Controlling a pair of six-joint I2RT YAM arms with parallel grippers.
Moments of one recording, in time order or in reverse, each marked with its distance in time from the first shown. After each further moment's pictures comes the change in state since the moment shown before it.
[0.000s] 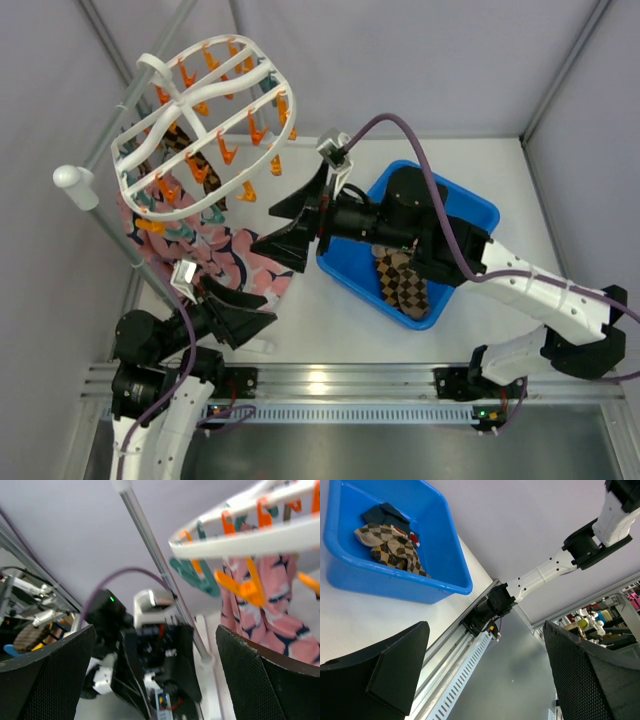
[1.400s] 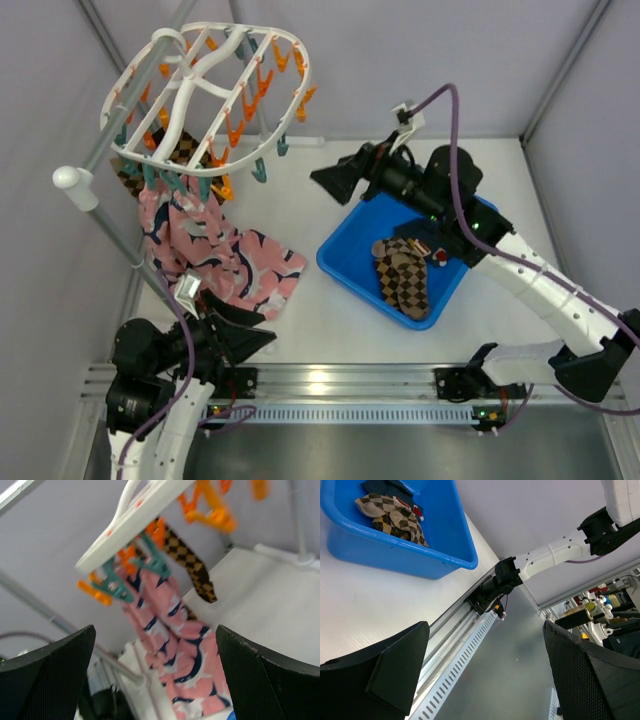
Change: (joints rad) left arm 0.000 -0.075 0.021 -0.214 0.037 0.091; right arm -0.438 -0.053 -0.137 0.097 0.048 0.090
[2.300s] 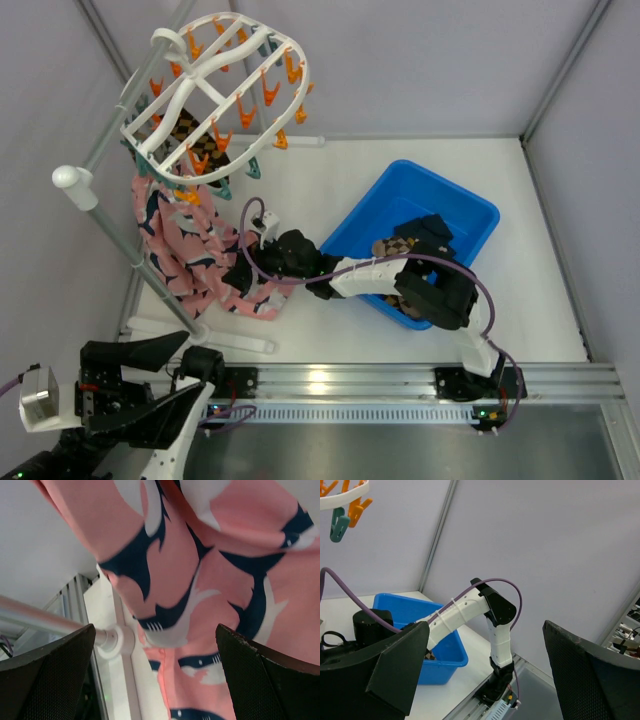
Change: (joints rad) left arm -0.001 0.000 0.607 -0.001 -0.318 0.019; right arm 0.370 0.772 -0.169 0.626 0.000 0.032
